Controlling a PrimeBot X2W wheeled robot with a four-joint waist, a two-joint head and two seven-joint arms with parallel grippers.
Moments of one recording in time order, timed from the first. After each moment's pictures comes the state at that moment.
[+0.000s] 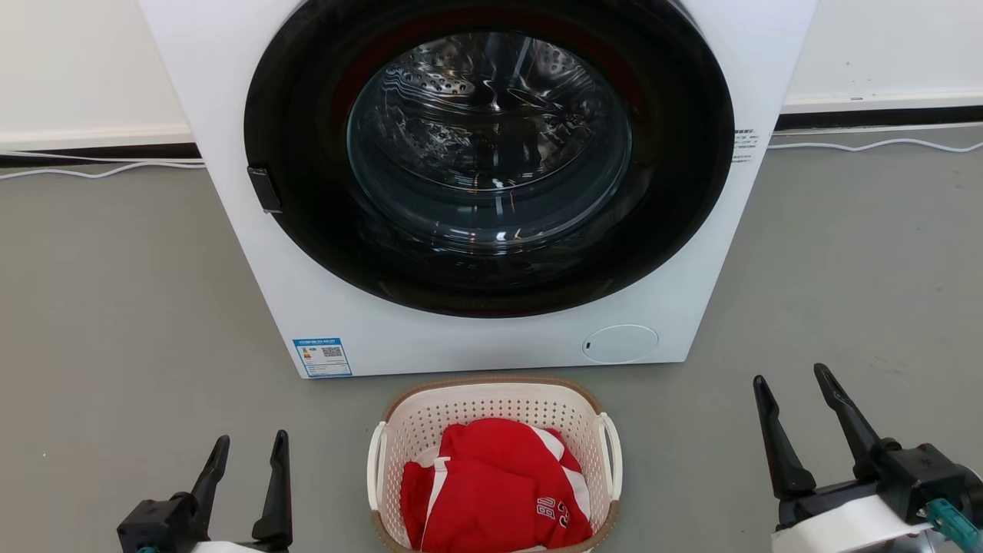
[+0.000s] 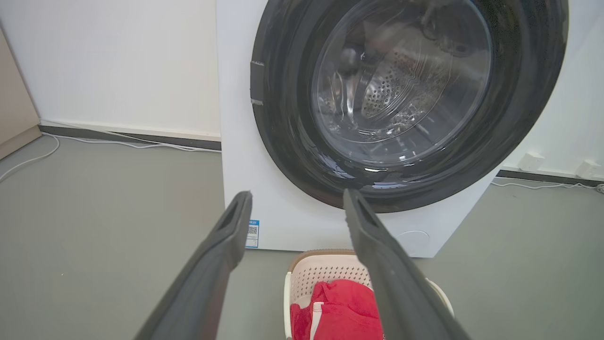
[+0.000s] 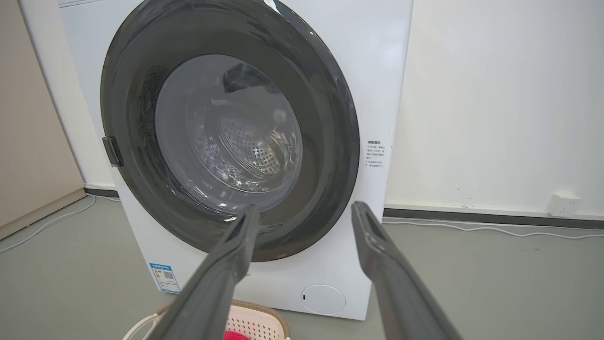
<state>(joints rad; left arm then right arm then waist) 0.08 0.07 0.07 0.19 -0.23 -0.12 -0.24 0.02 -0.16 0.00 0.13 0.14 0.12 -0.23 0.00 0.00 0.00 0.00</state>
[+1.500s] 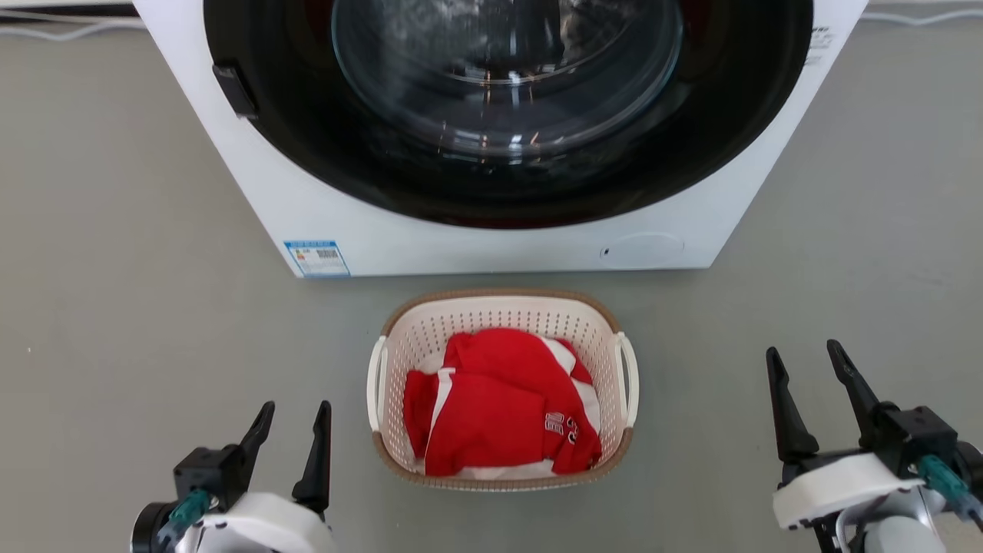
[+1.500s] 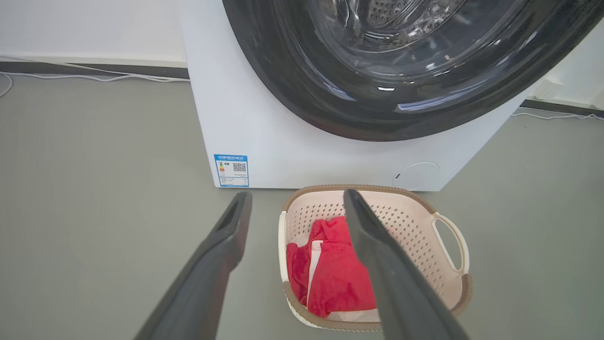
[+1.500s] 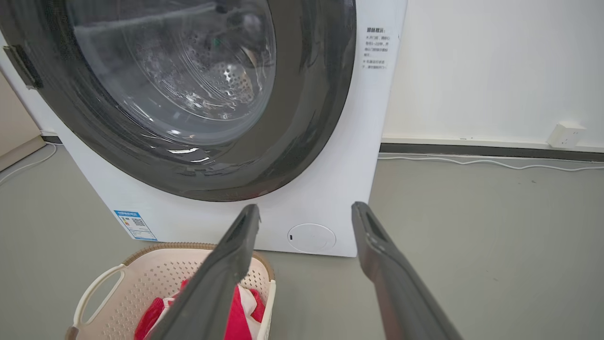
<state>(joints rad) -0.07 0.07 -0.01 0.37 -0.18 -0.12 -0.26 -0.09 -0.11 -0.09 0.29 0.04 0.12 -0.25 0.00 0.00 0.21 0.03</state>
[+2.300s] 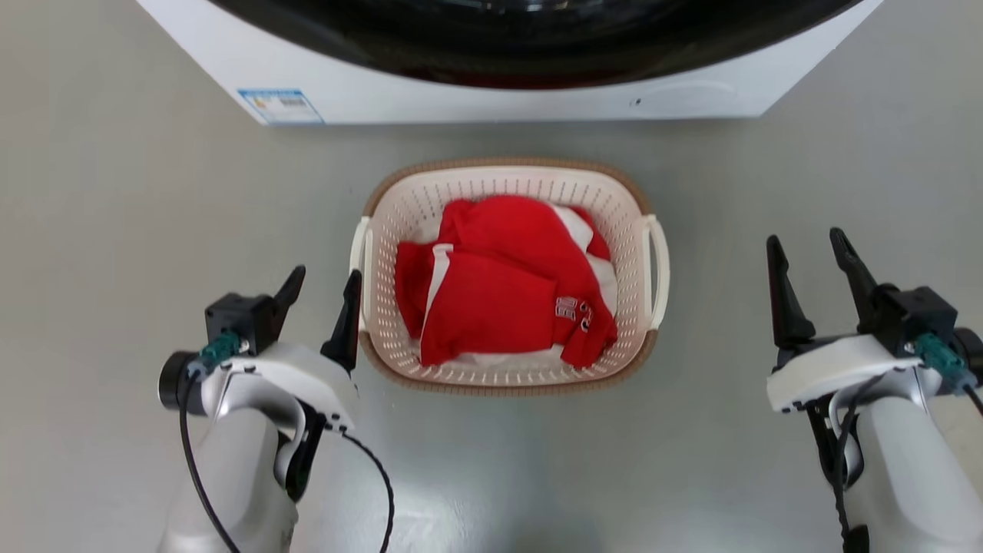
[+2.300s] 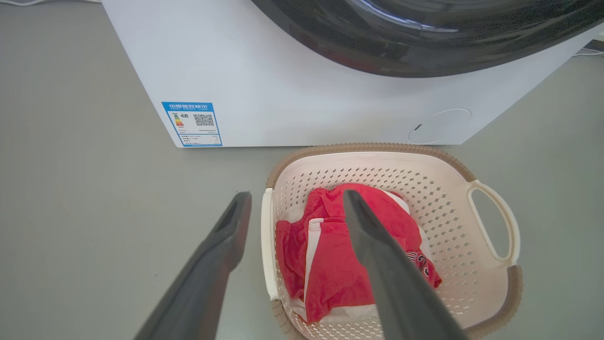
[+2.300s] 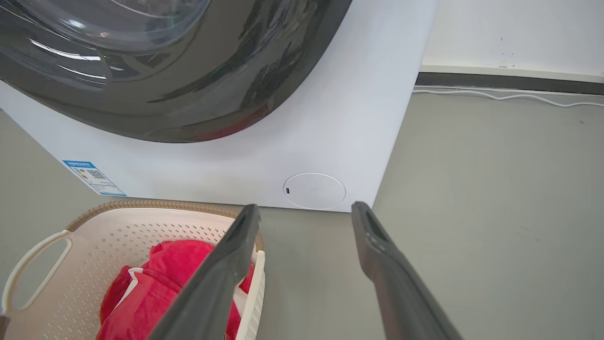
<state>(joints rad) -0.47 0.07 -0.10 0.66 -0.21 -0.12 -0.26 -0.39 -0.11 -0.10 0.48 0.02 0.12 -0.25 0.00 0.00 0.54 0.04</state>
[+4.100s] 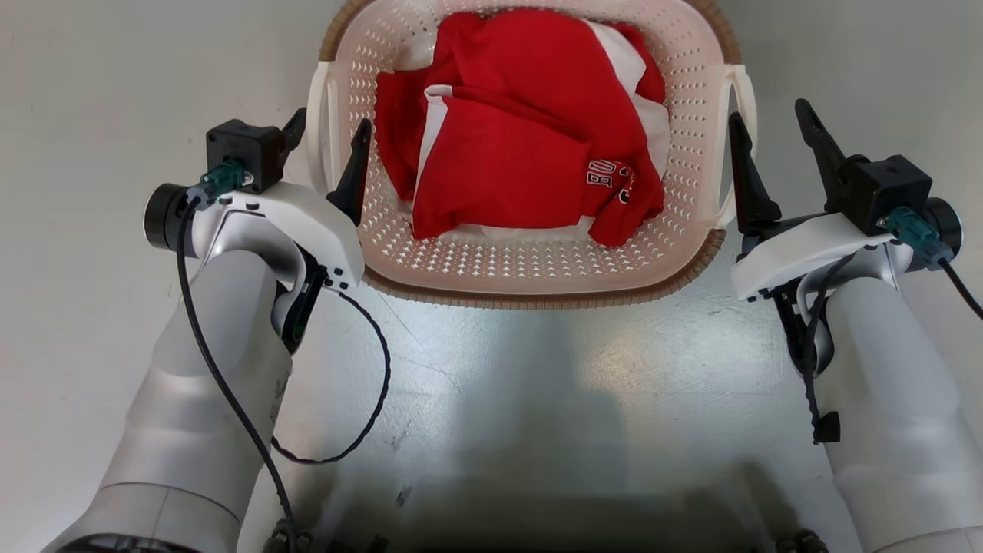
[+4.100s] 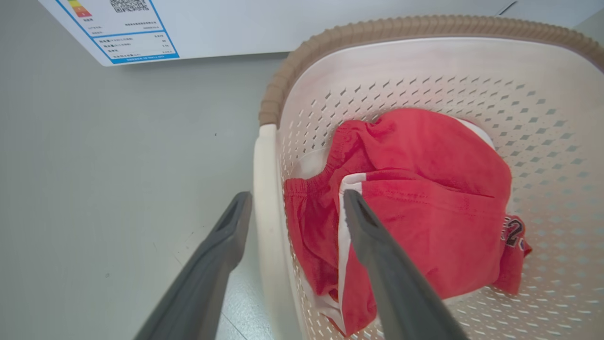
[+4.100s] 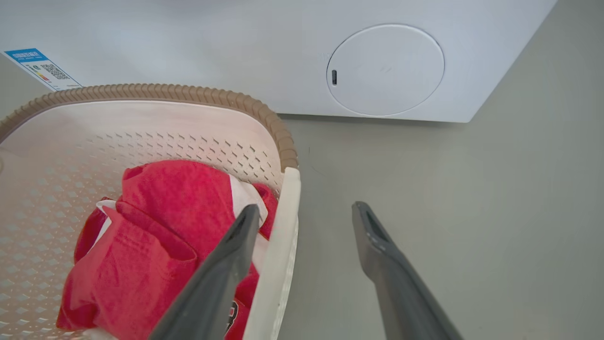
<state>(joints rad) -0.88 0.10 -0.26 0.91 -0.27 -0.13 -0.26 -0.68 -0.09 -0.02 0.63 0.02 0.12 -0.25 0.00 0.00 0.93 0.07</state>
